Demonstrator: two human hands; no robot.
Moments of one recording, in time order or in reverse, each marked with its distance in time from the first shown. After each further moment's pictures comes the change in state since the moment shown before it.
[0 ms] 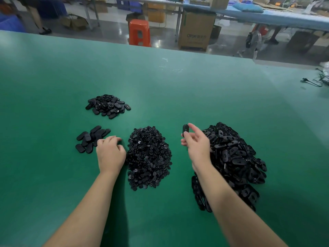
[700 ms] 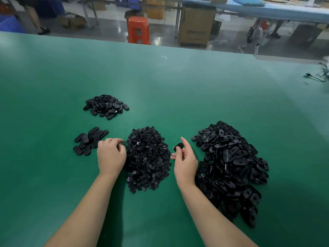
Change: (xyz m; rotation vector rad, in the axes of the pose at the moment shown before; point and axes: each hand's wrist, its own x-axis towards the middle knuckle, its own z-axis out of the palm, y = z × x) left_hand -0.003 0.009 -0.003 -0.118 -0.014 0.011; right_hand -0.031 0.068 0.025 -0.165 0.157 -0.115
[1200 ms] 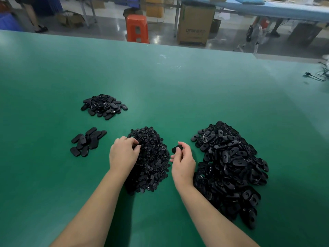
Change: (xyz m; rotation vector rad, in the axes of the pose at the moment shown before) left_hand 0.000 0.039 0.012 0.140 -0.186 0.060; right_hand 0.001 0.002 0.003 -0.138 0.007 -0.017
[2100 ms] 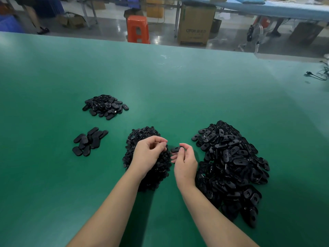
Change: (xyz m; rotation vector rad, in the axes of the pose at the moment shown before) left_hand -0.030 0.061 -0.002 -0.950 -0.273 -0.034; right_hand -0.004 -0.004 -0.003 0.102 0.032 0.023
